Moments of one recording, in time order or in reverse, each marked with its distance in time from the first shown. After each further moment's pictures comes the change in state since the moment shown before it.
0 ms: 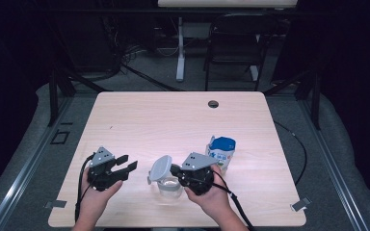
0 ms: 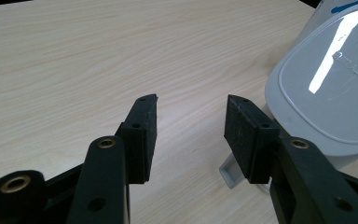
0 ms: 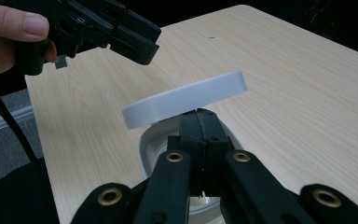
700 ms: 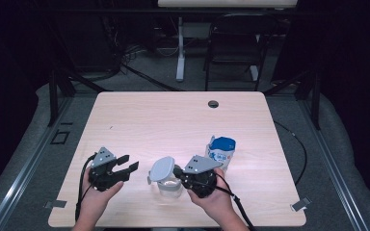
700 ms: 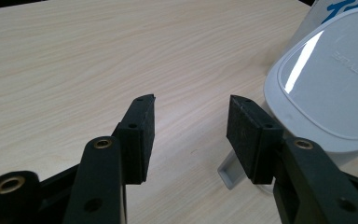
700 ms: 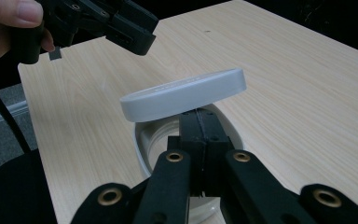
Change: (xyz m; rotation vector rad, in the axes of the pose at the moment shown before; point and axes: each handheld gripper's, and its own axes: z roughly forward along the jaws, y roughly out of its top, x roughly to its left) left arm -0.001 0.000 0.002 -0.008 -0.006 0.018; right arm 0.000 -0.008 -0.005 0.011 -0.018 -0.010
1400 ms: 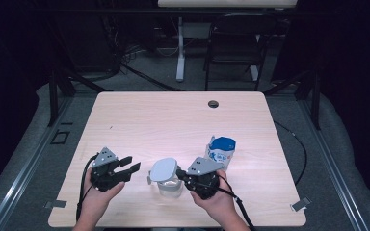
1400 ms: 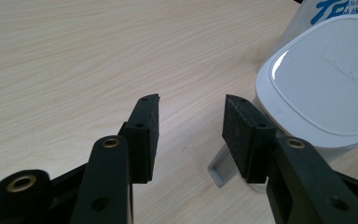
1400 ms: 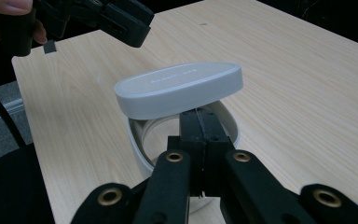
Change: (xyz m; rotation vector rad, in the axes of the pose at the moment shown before) left arm -0.002 0.000 0.003 0.020 -0.035 -0.006; right arm -0.003 -0.009 -0.002 0.012 -0.012 0.006
